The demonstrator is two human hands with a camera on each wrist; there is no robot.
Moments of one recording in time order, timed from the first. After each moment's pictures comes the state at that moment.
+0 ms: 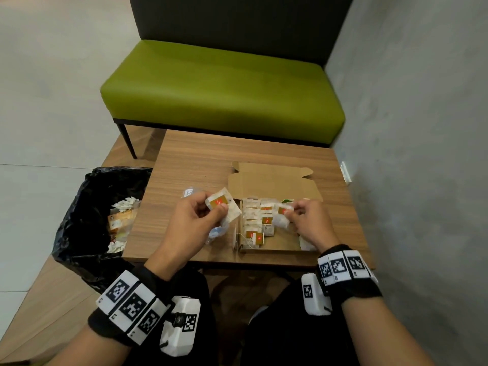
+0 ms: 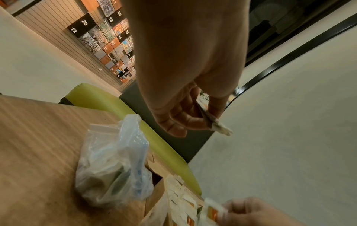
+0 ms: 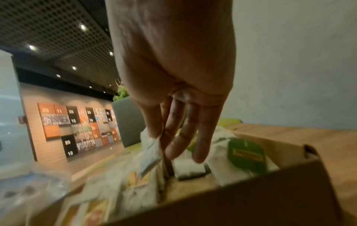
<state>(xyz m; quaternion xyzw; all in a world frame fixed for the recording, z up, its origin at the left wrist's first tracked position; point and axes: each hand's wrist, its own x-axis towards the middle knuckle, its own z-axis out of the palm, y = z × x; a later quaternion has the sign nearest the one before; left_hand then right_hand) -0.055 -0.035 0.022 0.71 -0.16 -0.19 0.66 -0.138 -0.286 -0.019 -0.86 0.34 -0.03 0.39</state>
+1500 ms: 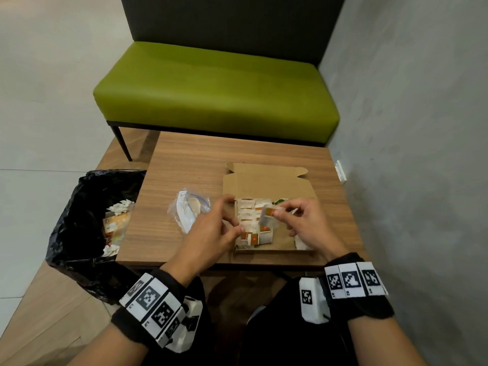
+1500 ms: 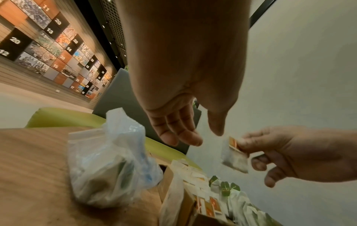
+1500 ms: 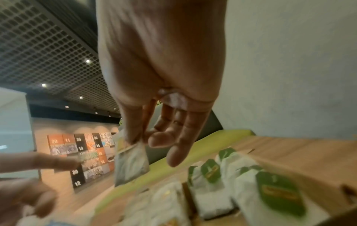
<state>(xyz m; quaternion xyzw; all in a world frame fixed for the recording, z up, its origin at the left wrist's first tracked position) -0.066 -0.060 0.006 0.82 -0.32 -0.17 0.45 -0.156 -0.267 0.024 -0.82 0.26 -0.03 0.50</state>
